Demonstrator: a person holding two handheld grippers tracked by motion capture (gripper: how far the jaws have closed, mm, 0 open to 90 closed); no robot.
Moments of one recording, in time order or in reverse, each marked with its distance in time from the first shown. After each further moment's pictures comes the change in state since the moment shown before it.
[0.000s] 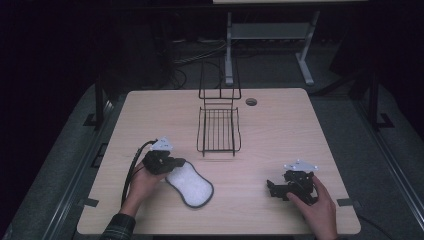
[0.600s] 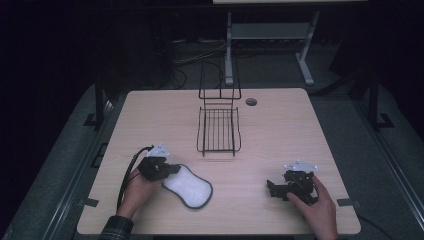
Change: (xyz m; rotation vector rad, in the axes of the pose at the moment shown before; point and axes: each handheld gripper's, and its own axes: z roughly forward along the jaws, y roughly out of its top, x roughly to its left) left arm -0.006 -0.018 -0.012 0.039 0.023 -0.016; right arm 0.000 0.000 0.000 0.000 0.000 0.001
